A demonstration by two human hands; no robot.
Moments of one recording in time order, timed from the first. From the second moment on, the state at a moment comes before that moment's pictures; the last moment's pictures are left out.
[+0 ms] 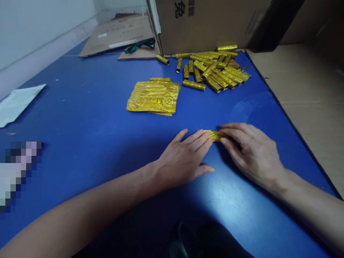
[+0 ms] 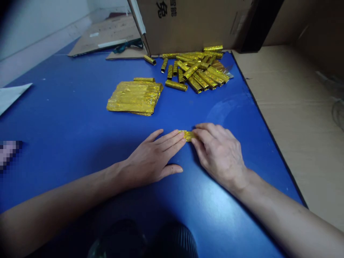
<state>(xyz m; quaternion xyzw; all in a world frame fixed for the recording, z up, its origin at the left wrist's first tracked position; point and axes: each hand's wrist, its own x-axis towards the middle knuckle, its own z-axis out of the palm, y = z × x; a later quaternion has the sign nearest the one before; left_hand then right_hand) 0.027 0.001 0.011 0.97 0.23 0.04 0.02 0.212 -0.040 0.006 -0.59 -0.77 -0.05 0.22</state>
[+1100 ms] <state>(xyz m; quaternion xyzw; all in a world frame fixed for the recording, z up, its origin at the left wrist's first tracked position) 0.025 0.000 0.011 0.96 0.26 0.03 0.04 0.200 -0.055 0.006 -0.53 -0.84 -0.04 0.06</state>
